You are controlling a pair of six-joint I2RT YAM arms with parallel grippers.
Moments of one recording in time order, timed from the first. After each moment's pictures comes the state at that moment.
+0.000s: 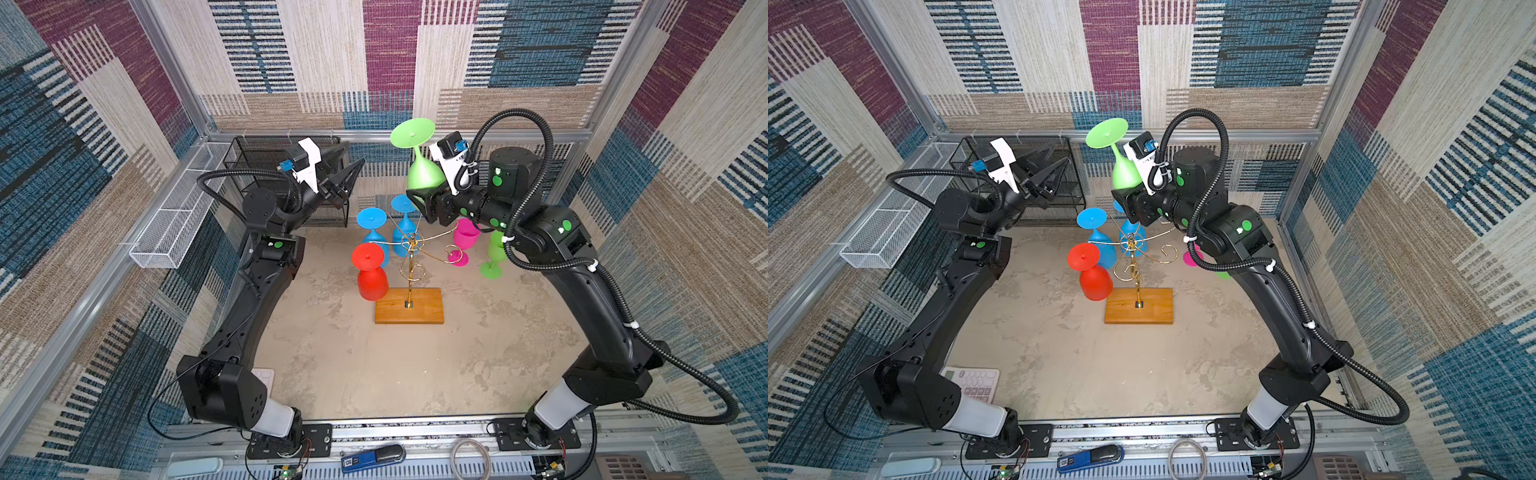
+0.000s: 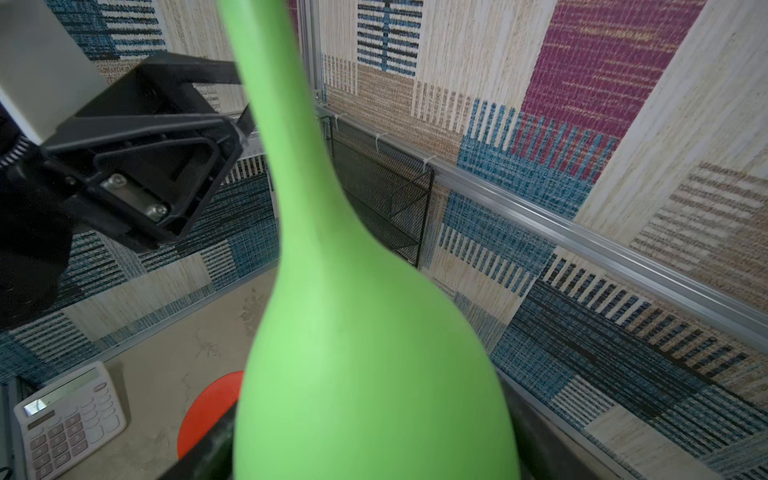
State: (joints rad) left arm -0.19 1.52 1.53 0.68 0.73 -0.09; right arm 0.67 1.64 2.24 -0.81 -0.09 -0.11
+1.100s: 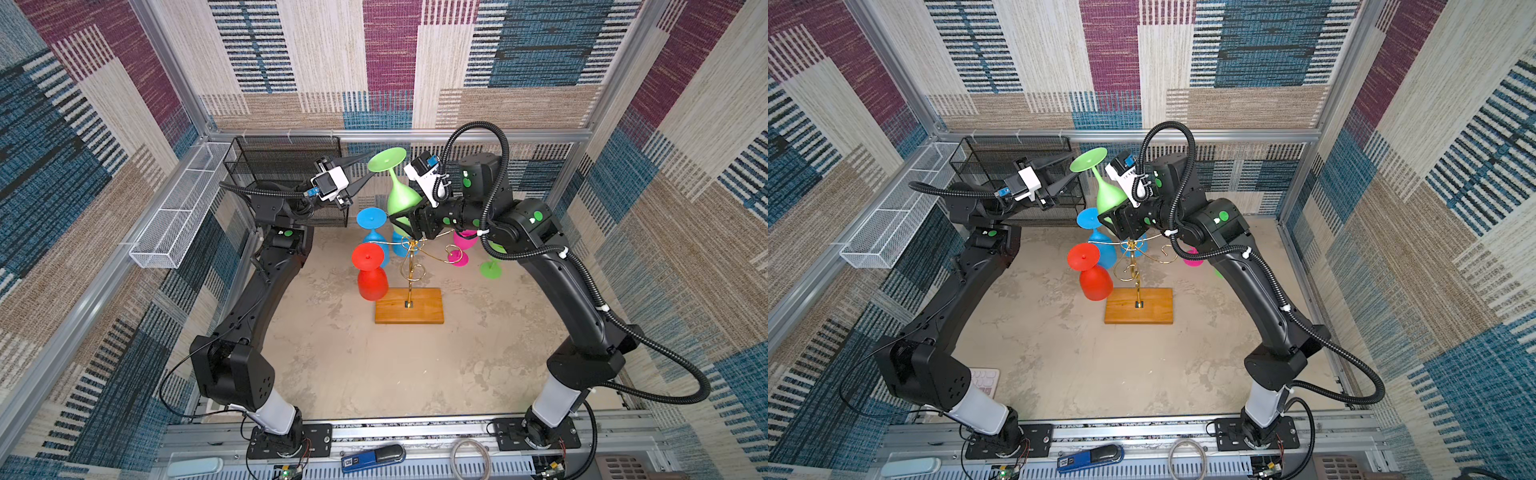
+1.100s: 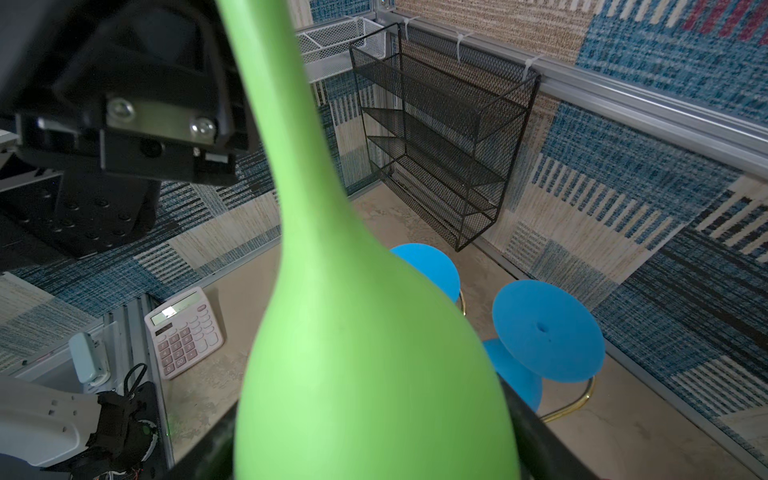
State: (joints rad) left arm -0.23 1.60 1.63 0.77 0.97 0.25; right arm 0.67 1.75 2.30 -0.95 -0.28 -0.05
